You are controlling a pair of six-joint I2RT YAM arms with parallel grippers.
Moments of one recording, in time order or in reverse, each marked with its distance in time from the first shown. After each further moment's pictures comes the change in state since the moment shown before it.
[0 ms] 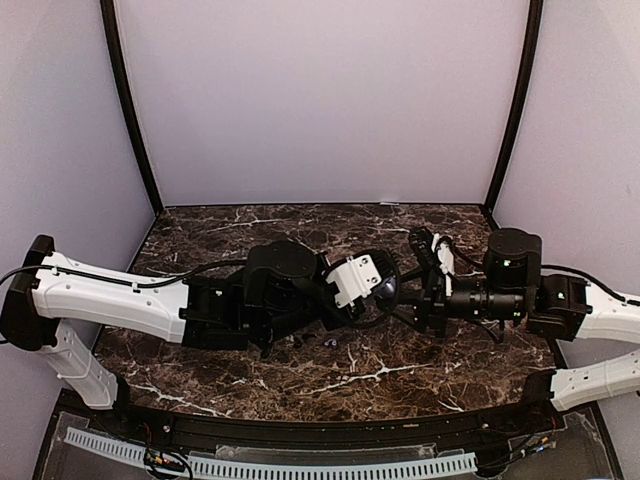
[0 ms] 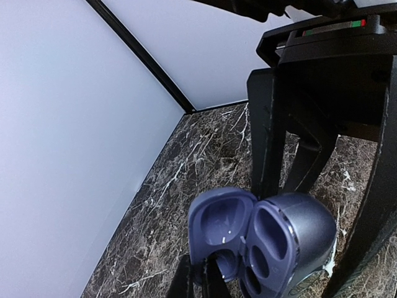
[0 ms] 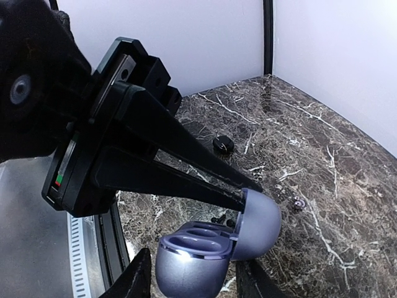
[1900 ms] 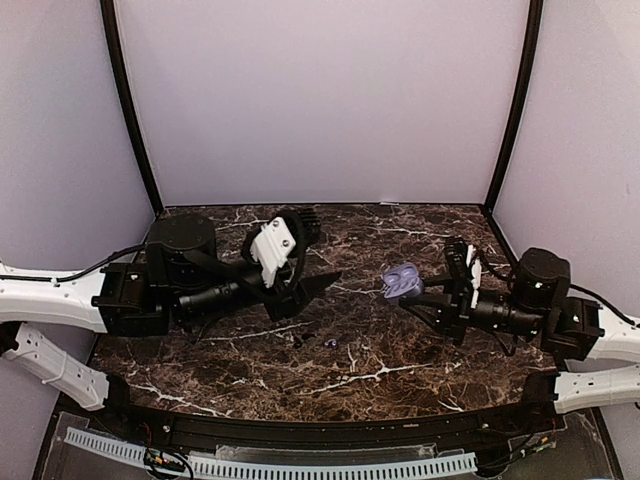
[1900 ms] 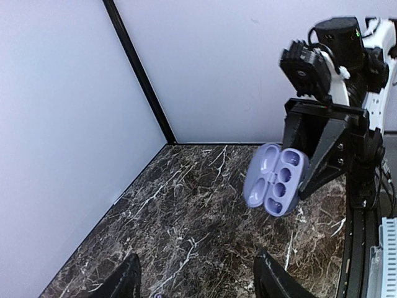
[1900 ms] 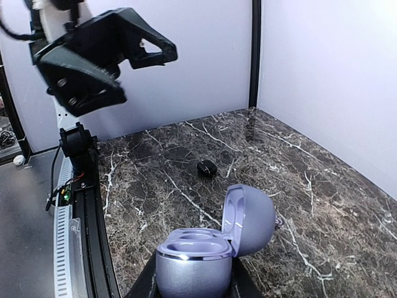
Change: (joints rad) left arm 0.025 -0.330 -0.139 -0.071 0.150 -0.167; right arm 0.000 -0.189 -0.155 0.106 0.058 -0.052
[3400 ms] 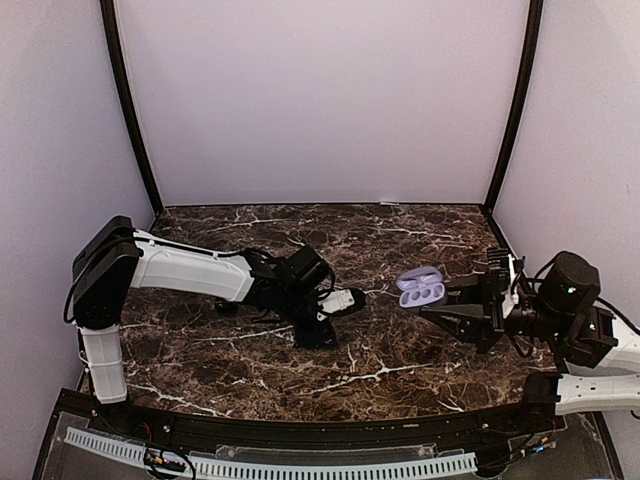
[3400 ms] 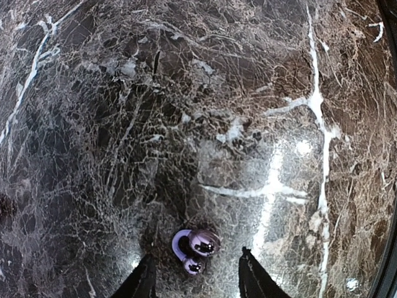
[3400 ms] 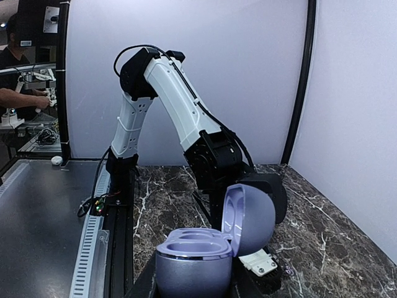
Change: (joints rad) left arm 0.336 0.689 0.252 -0.488 0.557 -0.058; right arm 0.000 -0.157 -0.047 0.074 -0.209 -0.116
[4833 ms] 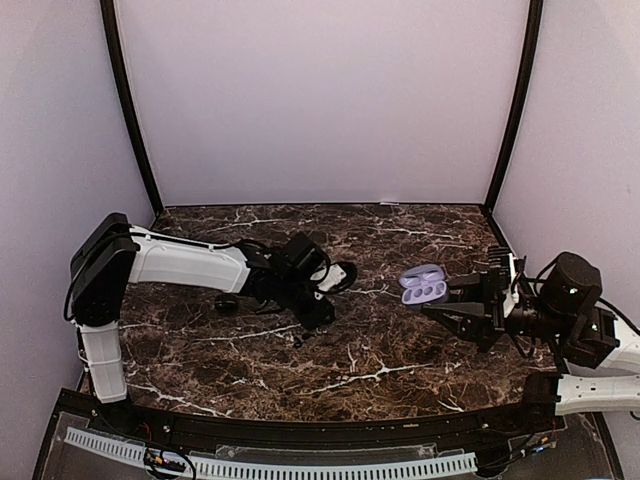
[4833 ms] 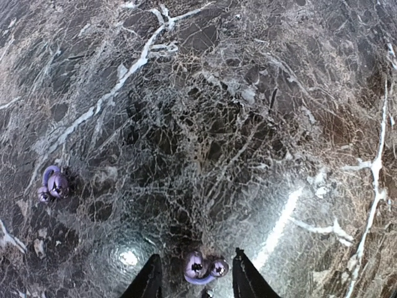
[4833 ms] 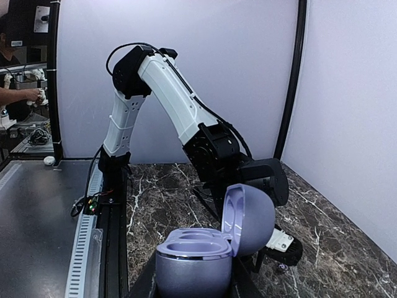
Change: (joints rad) left arm 0.047 0.018 0.039 0.048 -0.150 -0.196; right arm 0.000 -0.022 0.000 -0.024 0.046 -0.002
